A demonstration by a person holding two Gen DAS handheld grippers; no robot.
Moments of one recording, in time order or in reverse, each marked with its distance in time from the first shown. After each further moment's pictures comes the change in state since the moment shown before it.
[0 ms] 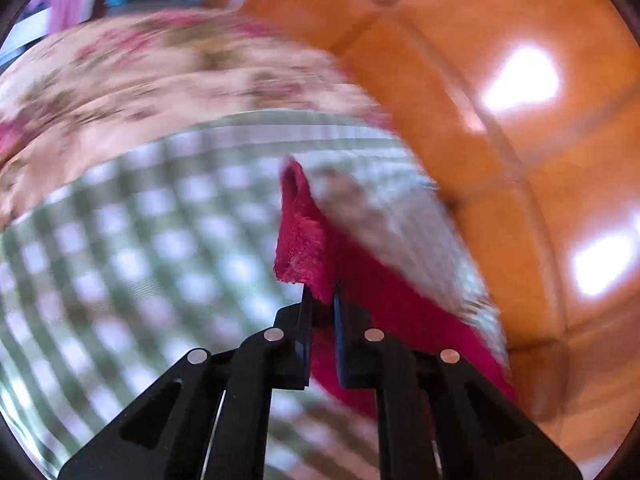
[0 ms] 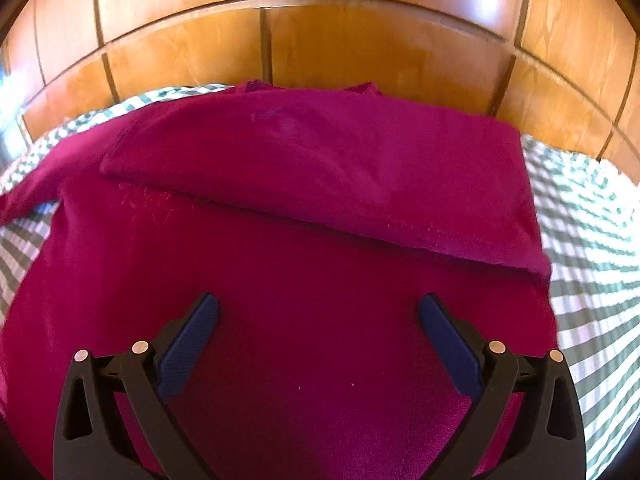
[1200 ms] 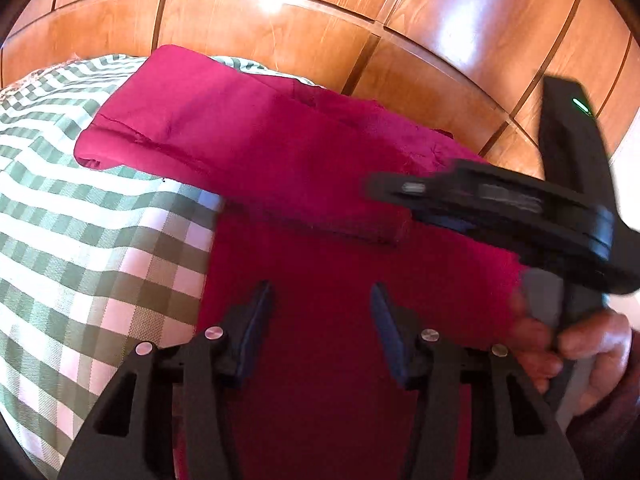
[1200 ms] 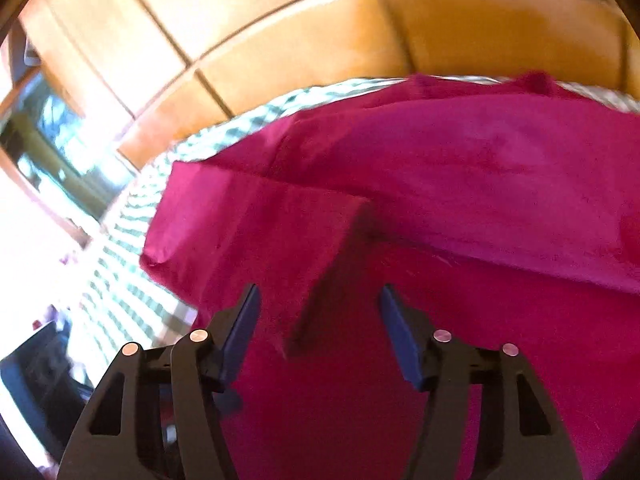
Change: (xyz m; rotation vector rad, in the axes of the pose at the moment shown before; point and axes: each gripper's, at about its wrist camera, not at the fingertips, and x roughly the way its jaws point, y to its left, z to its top) left arm 0.020 -0.142 -0.273 0.758 0.253 -0.225; right arm 0.022 0.092 0.051 0.063 0.097 0.466
